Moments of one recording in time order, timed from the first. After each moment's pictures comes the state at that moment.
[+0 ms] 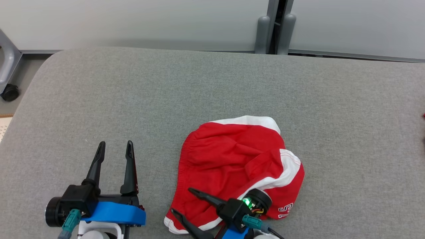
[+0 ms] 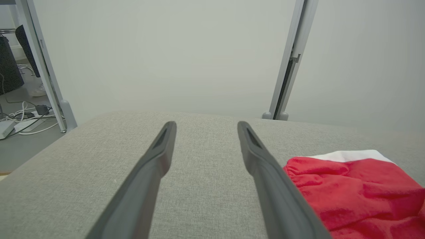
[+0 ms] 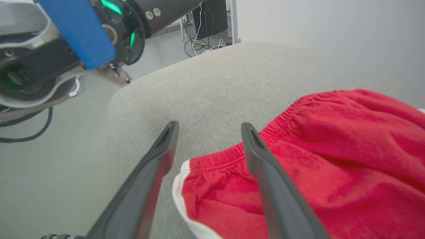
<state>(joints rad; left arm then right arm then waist) -0.16 0.05 -0.10 0.19 -0.19 0.02 -0.26 -0.43 -0.05 0.94 0.56 0.32 0.13 -0.26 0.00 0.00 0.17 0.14</state>
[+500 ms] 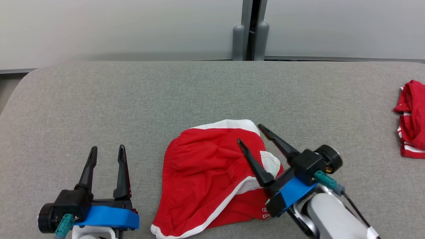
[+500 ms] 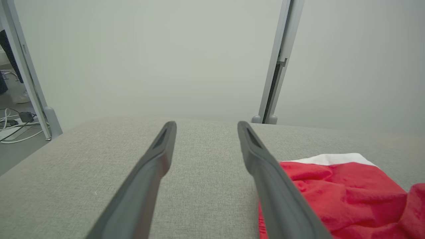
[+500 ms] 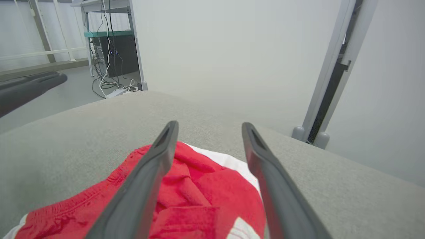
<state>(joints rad) -0.14 0.05 -0.07 0.18 -0.17 0.02 -0.26 -0.40 -0.17 0.53 0.35 0.18 0.13 -0.25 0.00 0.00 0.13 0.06</state>
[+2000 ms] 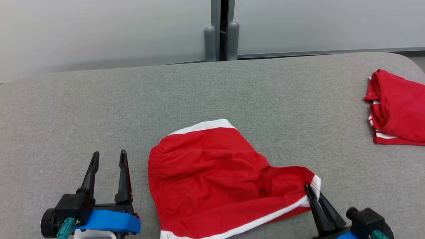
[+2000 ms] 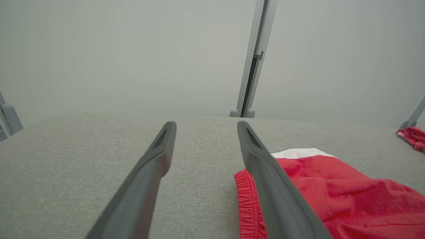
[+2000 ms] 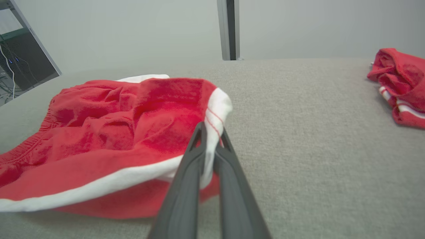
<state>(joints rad) -0.12 0.05 -0.08 0.19 -0.19 0.02 -0.26 0.02 -0.18 0.21 0.18 0.20 0.13 -0.22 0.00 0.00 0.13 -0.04</state>
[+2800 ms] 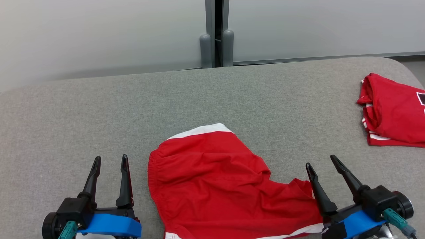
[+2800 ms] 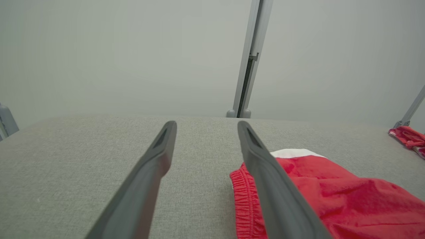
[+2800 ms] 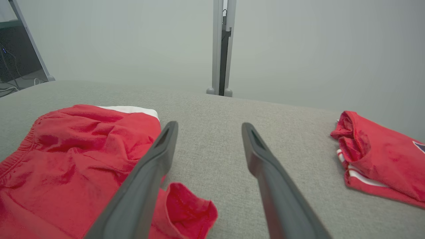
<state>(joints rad) -0.10 0.05 -0.08 0.19 -0.20 0.02 -0.26 0.00 -0.23 0.16 0.05 0.13 0.13 -0.15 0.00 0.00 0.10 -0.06</state>
